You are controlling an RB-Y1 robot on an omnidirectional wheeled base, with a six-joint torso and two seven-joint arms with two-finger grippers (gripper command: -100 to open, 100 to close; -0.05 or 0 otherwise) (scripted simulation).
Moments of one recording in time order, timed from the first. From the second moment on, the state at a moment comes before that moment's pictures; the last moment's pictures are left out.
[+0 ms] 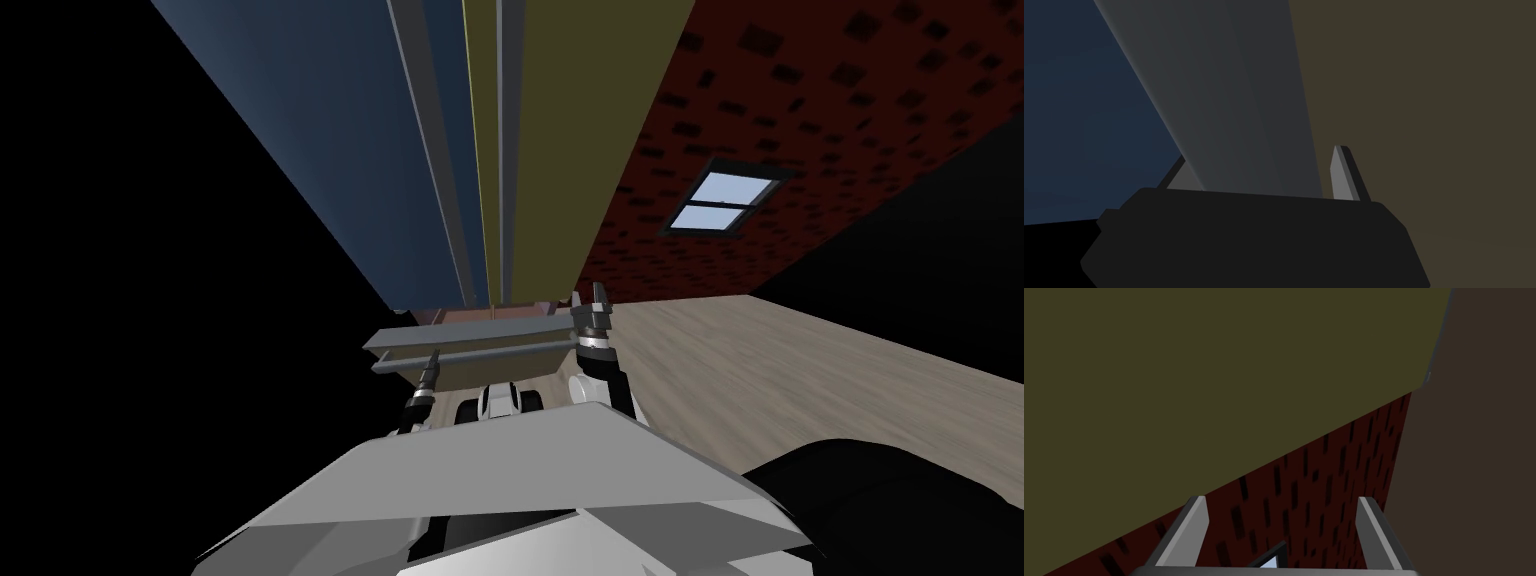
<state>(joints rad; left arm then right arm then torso) -0.02 0.14 0.08 -0.55 -0.06 -1.03 -0.09 0.54 0.01 0.05 -2.30 -0.06 -0.43 -0.08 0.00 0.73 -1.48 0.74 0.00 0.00</state>
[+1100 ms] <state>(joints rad) -0.05 0.17 0.03 -0.59 -0.01 -0.96 -0.08 0.55 0.01 0.05 -2.30 -0.06 -0.43 -0.08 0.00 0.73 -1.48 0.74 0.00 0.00</state>
